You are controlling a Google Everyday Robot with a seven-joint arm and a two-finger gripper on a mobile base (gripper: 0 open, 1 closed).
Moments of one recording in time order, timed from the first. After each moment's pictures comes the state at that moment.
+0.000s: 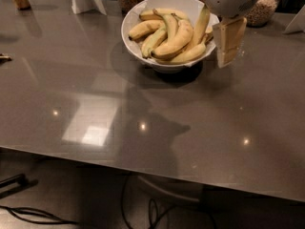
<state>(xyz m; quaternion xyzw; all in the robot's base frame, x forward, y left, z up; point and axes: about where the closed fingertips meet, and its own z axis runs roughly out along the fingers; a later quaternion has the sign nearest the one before) 0.558 -0.106 1.020 -0.82 0.49 -0.22 0.22</state>
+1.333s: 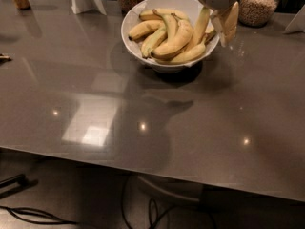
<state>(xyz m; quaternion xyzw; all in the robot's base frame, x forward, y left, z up) 0.613 -0.101 1.020 -0.87 0.34 -0.30 0.18</state>
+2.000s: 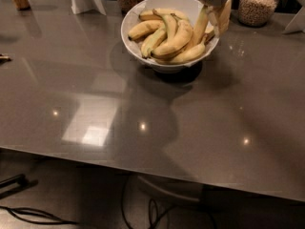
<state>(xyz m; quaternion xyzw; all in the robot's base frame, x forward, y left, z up) 0.666 -0.102 1.012 -0.88 0.31 -0.32 0.20</state>
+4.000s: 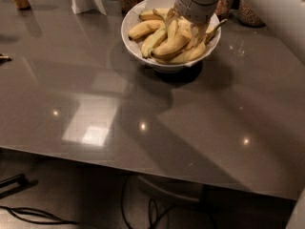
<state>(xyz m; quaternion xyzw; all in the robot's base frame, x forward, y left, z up) 0.694 -0.088 0.941 -0.92 0.29 -0.24 0.14</state>
